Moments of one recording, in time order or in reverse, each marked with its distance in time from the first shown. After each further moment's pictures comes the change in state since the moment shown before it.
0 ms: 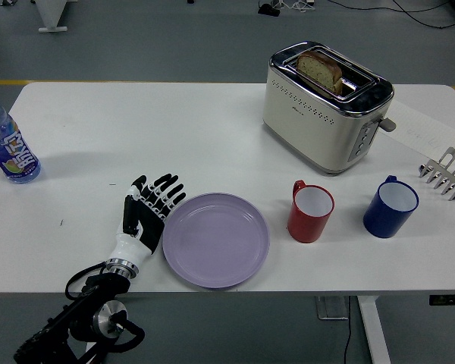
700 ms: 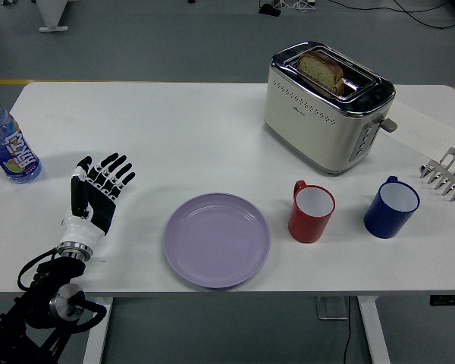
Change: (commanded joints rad) left arm 0.084 0.074 -0.294 -0.136 0.158 -0.004 0.113; right arm 0.001 0.001 -0.004 0.000 0.011 0.000 0.002
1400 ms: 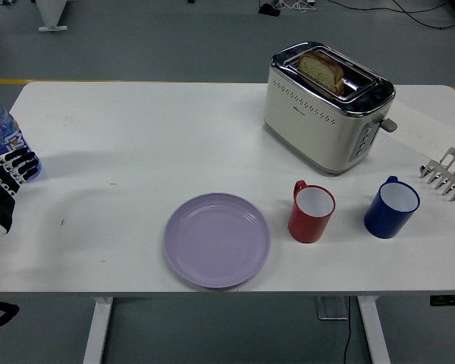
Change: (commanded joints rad) left arm 0.091 0.152 -0.265 -0.050 0.243 0.023 0.066; right arm -0.004 0.005 0.000 0.005 0.005 -0.003 -0.006
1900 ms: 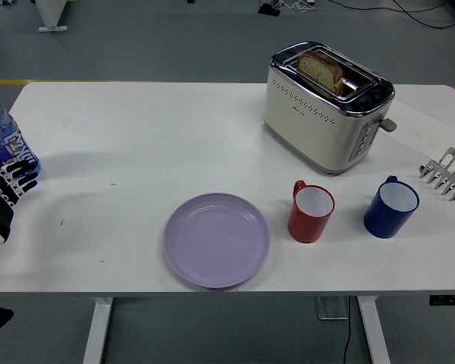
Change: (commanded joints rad) left arm 0.013 -0.003 -0.018 -0.010 0.031 -0.017 0.100; right arm -0.011 0.003 0.000 0.004 0.002 -0.006 -0.006
